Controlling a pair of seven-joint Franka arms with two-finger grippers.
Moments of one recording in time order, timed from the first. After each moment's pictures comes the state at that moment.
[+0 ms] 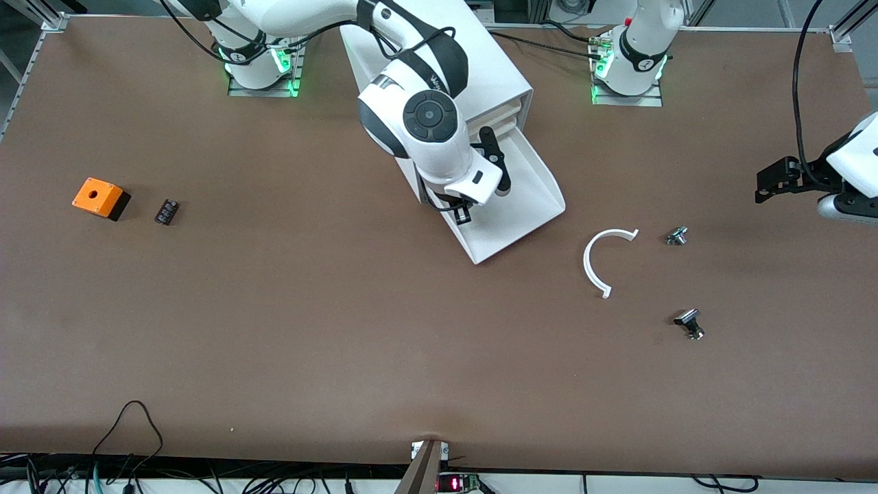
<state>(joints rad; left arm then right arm) 0.03 0.08 0.01 -1.59 0.04 1.66 0.18 0.65 0.76 0.25 -1.11 -0.05 1.90 -1.02</state>
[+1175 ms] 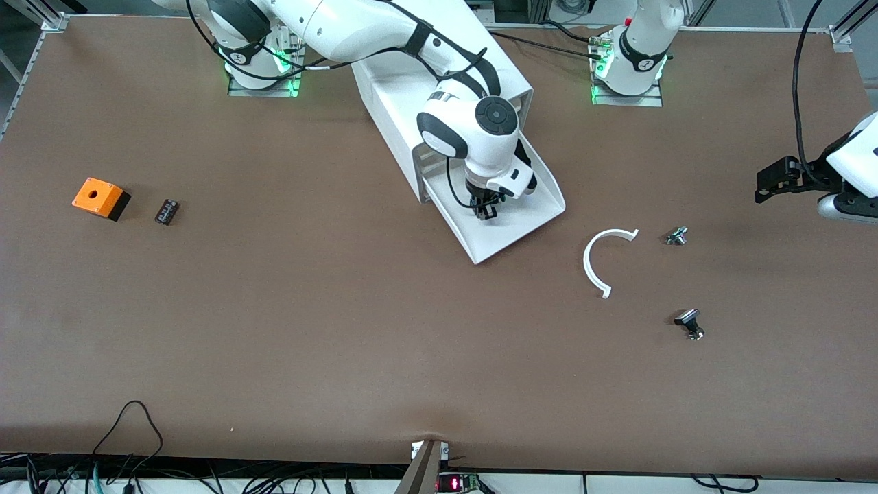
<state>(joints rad) 0.03 0.08 0.01 -1.59 0.04 1.66 0.18 0.79 0.93 0.25 -1.11 -0.25 2.02 -0.79</state>
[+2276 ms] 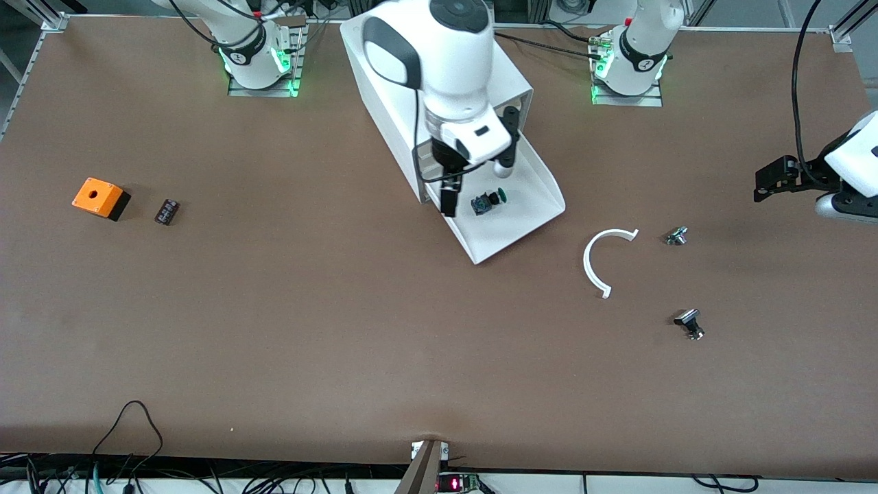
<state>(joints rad) 0.03 0.08 0.01 -1.59 0.04 1.65 0.18 0.78 0.60 0.09 -1.07 -0.26 1.82 -0.50</state>
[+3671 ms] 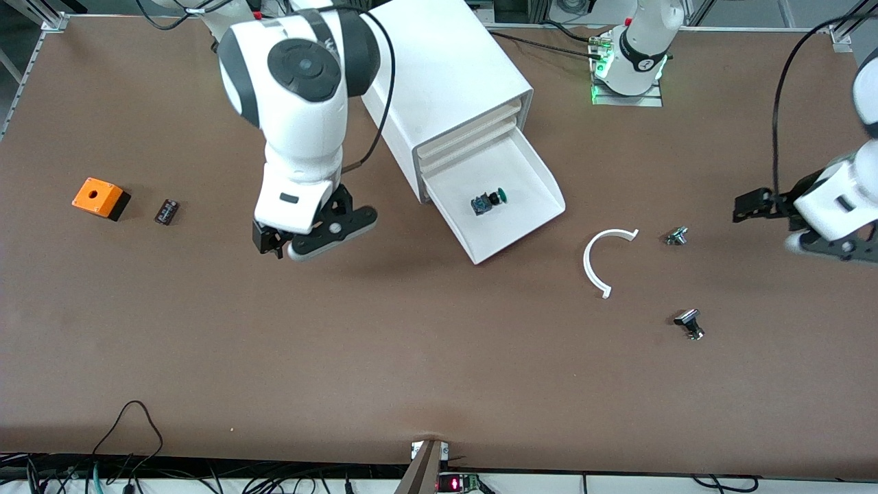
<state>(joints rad) 0.04 0.24 -0.01 -1.57 0.01 1.65 0.18 0.71 0.54 -0.23 -1.12 -0.18 1.67 0.03</state>
